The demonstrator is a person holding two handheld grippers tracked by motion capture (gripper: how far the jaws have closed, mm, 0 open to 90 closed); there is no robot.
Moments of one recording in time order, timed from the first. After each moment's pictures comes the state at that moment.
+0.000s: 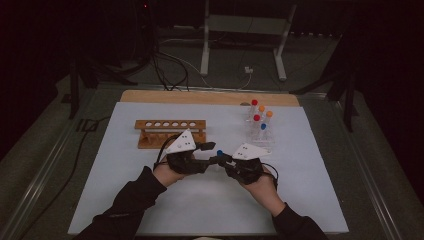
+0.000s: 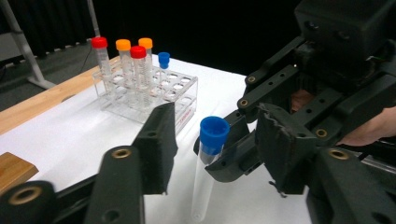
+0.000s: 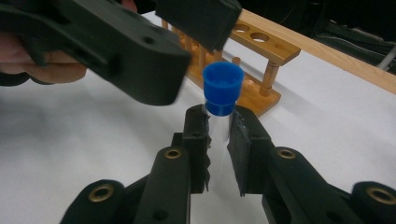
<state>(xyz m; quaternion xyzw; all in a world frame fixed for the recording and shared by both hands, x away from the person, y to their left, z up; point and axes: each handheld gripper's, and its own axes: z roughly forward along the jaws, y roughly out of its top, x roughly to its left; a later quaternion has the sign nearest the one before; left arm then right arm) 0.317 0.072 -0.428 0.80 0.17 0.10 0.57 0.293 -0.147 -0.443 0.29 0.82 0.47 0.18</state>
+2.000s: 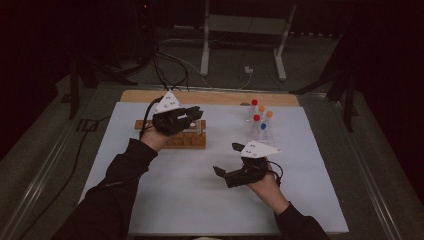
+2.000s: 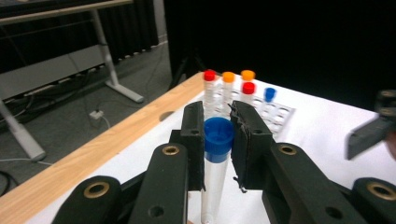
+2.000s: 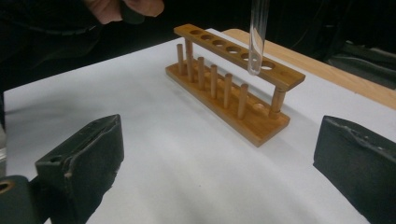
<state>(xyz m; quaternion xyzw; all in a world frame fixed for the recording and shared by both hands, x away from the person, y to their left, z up) 0.390 0.111 -0.378 0.78 0.24 0.20 0.55 0.292 -0.158 -0.434 0.27 0.79 0.52 0.16</state>
